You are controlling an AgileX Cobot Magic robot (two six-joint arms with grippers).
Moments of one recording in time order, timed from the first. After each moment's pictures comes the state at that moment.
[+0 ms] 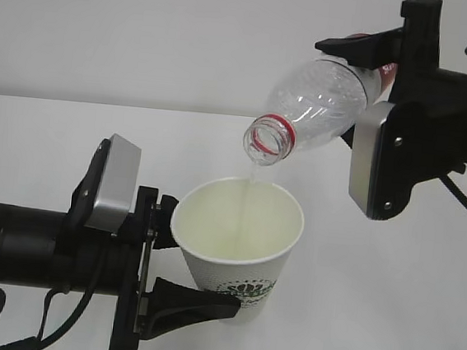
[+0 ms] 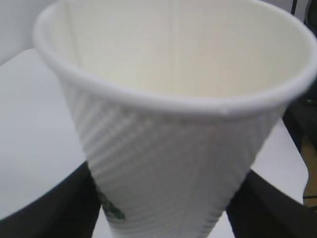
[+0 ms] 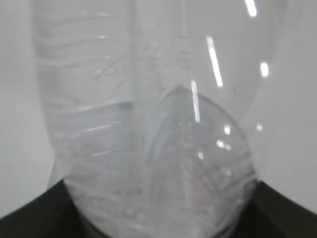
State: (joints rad) left arm -0.51 1.82 -0.56 1.05 -1.14 -0.35; right arm 0.35 1.37 -0.71 -0.75 -0.50 -0.98
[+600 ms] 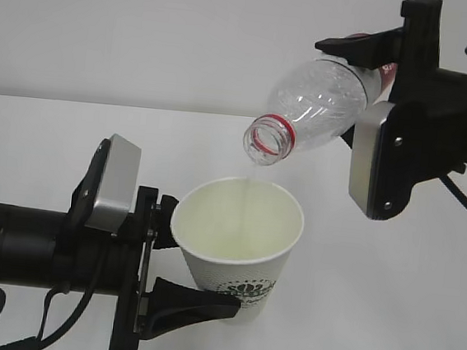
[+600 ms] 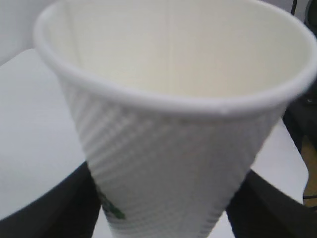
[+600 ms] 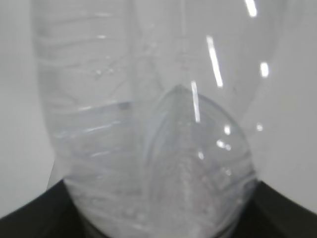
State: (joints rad) left arm -0.51 1.82 -0.56 1.05 -1.14 -0.35; right arm 0.35 1.37 -0.71 -0.75 -0.50 -0.98
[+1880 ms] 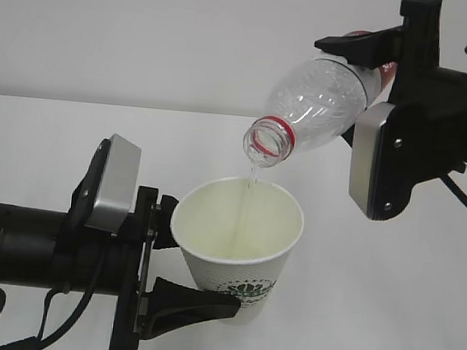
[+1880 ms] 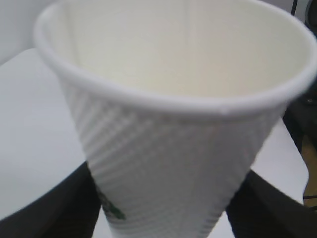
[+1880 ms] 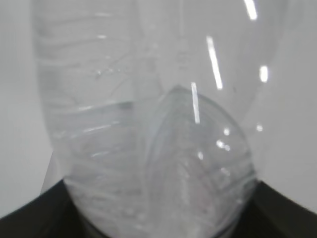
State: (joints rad) left arm -0.51 1.82 -0.56 1.05 -1.14 -0.35; right arm 0.35 1.37 -0.71 -0.74 -0.51 -1.01
